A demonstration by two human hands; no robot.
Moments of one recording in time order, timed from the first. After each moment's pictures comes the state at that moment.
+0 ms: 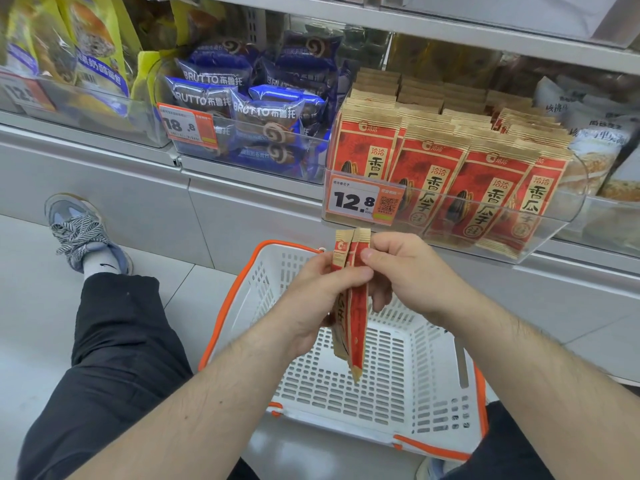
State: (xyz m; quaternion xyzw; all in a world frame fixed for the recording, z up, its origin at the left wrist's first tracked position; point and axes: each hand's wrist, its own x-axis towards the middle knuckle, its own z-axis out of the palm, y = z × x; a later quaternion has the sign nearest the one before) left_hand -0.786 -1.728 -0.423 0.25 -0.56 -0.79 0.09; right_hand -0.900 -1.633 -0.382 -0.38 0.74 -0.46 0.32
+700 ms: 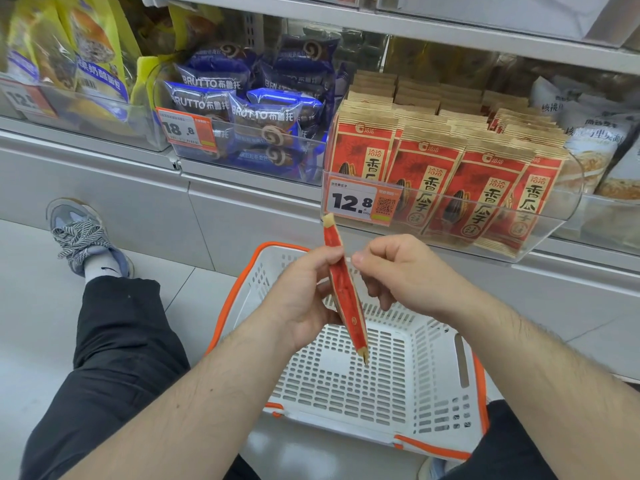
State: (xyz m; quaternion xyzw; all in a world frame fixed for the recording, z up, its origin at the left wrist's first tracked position) left_hand -0.790 -1.734 -0.417 0.31 -0.44 -0.83 0.11; right_hand -0.900 -1.628 -0.373 -0.42 0.76 -0.38 0.31
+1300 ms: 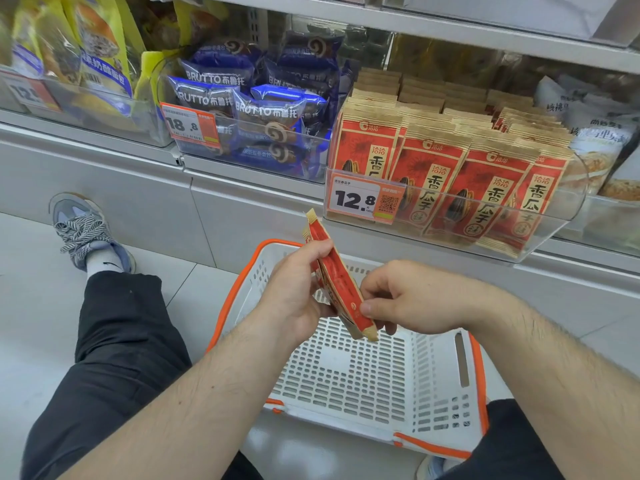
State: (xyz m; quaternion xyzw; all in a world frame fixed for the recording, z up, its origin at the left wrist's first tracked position) left_hand -0.790 -1.736 -0.421 0.36 -0.38 -0.83 0.18; right_hand -0.904 -1.621 -0.367 -0.53 0.77 -0.08 0.35
